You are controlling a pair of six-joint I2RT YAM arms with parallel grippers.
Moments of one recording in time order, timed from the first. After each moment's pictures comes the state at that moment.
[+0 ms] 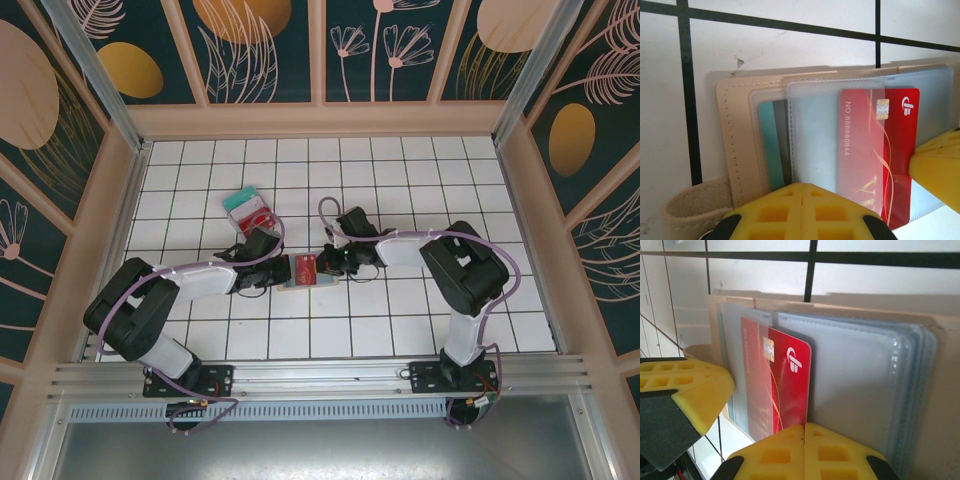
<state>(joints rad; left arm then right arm) -0.62 1.56 0.65 -0.08 0.13 -0.73 0.67 1.85 0.93 -0.07 -0.56 0.68</state>
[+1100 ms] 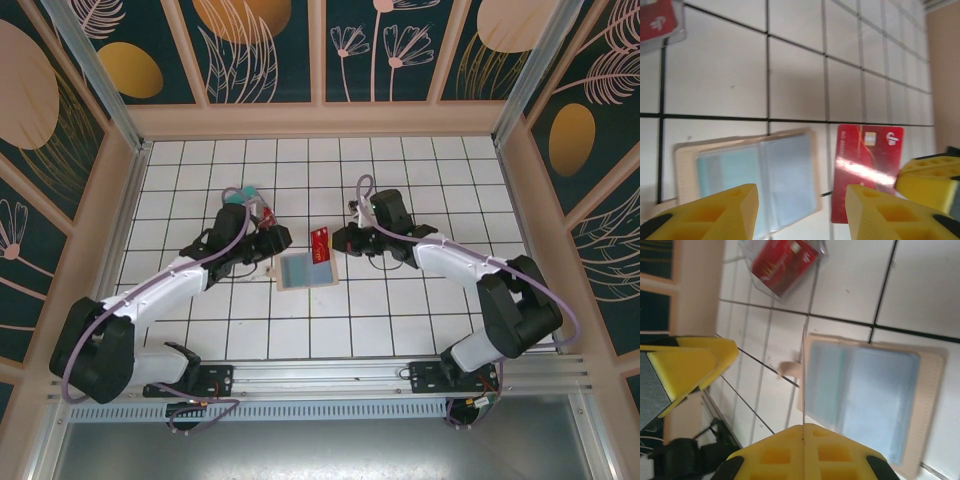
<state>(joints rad) -0.48 1.29 0.72 -0.09 0.31 -0.85 0.55 1.49 0.84 -0.05 -0.63 0.70</state>
